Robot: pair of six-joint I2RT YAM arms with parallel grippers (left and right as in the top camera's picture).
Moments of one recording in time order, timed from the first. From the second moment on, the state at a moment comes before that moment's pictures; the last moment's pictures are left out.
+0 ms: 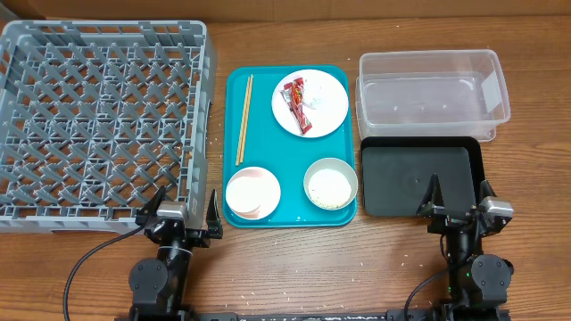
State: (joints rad) left arm -0.03 0.02 0.03 -0.11 0.06 -0.04; right arm 0.00 0.01 0.02 -0.02 0.10 0.17
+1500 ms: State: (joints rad) left arm -0.03 0.22 0.51 -0.34 0.36 -0.08; right arm 0.00 0.16 0.45 -0.26 -0.45 0.31
